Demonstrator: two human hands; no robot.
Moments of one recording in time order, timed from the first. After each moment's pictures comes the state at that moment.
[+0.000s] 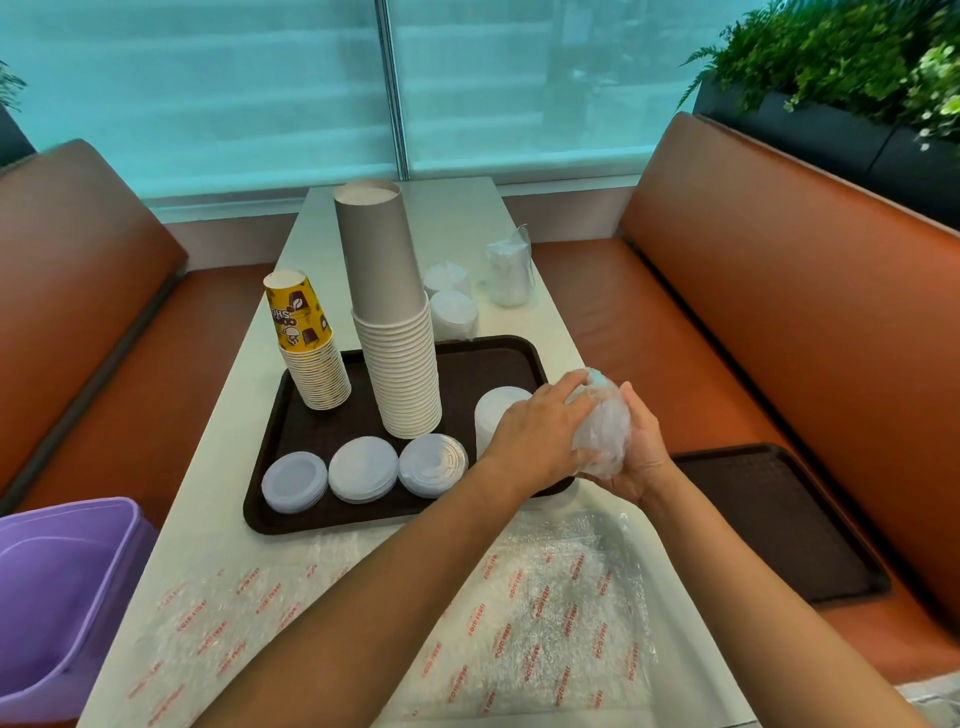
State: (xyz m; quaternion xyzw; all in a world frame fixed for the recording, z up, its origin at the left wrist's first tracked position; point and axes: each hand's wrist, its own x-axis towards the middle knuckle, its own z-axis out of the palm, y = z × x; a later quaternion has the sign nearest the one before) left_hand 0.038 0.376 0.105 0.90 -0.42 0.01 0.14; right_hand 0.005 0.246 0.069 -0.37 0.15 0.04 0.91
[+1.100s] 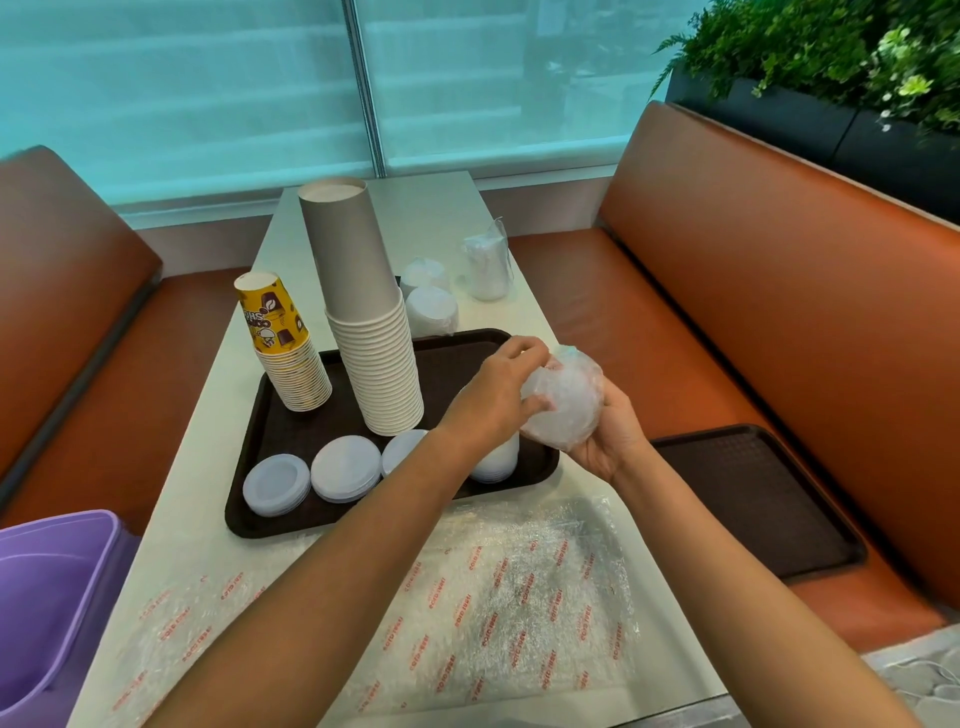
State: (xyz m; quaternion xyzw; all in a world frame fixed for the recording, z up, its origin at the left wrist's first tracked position) left_hand 0.058 0.386 0.119 0.86 -0.36 -0.01 0.37; right_hand 0.017 0.245 0.064 -0.34 0.09 0.02 0.94
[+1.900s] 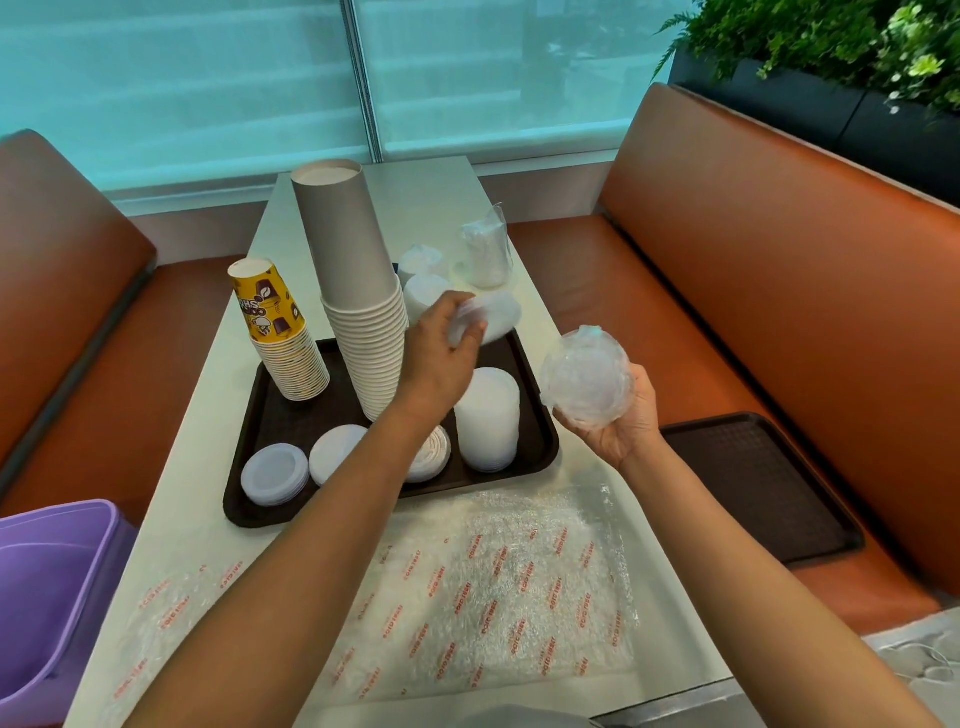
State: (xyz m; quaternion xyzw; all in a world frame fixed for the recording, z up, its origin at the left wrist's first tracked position) left_hand 0.082 0.415 0.127 0.82 -0.23 0.12 0.52; right_hand 0.012 0.236 0.066 -0.31 0.17 -0.06 0.93
